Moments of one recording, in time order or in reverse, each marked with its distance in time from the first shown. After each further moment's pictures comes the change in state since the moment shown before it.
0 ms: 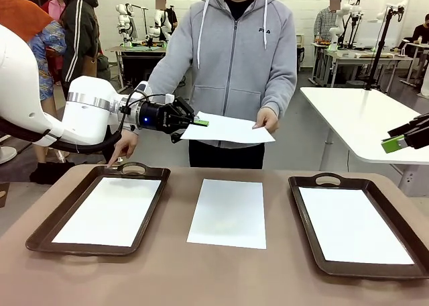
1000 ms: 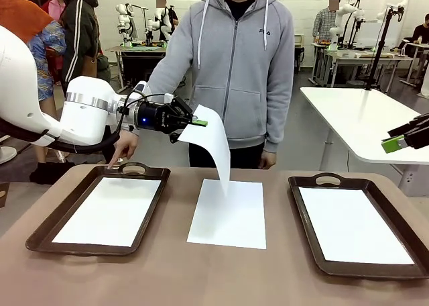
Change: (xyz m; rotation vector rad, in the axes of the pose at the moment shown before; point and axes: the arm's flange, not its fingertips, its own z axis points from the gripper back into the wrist) left arm -0.002 0.000 0.003 -0.007 0.014 -0.015; right arm 0.000 0.000 0.000 0.000 0.000 0.000
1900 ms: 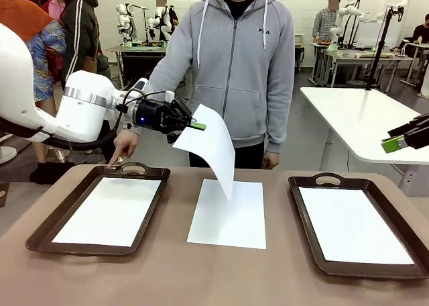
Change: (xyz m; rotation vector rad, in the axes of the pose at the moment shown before) left arm -0.008 -0.010 0.001 0.091 0.049 -0.072; right arm 0.000 0.000 0.000 0.000 0.000 0.000
